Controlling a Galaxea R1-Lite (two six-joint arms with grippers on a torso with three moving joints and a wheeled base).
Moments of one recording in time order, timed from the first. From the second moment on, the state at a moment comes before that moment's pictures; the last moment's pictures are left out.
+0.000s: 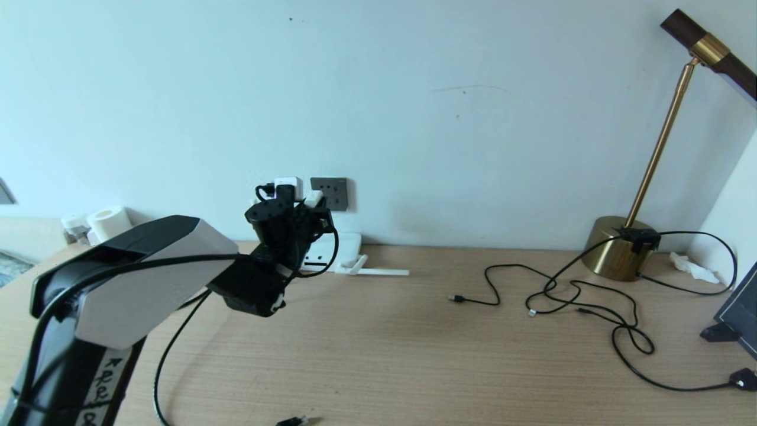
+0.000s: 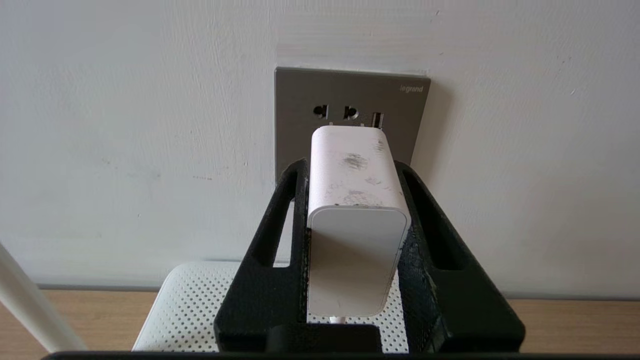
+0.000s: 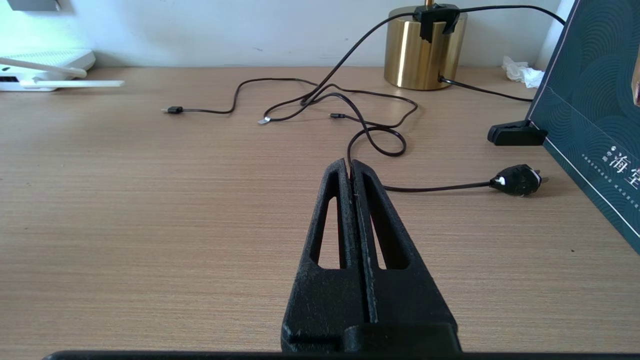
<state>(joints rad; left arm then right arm) -0.31 2.43 -1.35 -1.25 0.21 0.02 0.01 0.00 0.00 -0.03 -0.03 0.04</state>
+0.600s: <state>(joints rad) -0.31 2.48 -1.44 -1.20 0.21 0.02 0.01 0.00 0.00 -0.03 -0.03 0.04</state>
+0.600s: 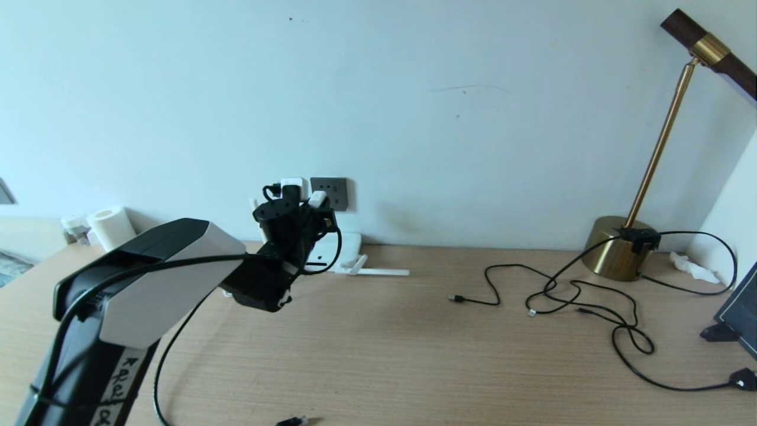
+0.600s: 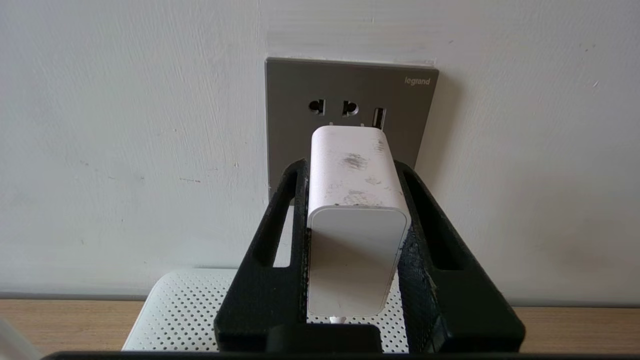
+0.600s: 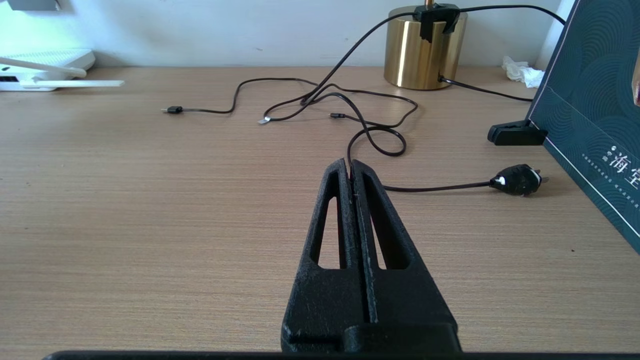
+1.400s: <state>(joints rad) -0.31 2.51 -1.53 -1.17 0.21 0.02 0.01 0.00 0.00 -0.03 -0.03 0.03</state>
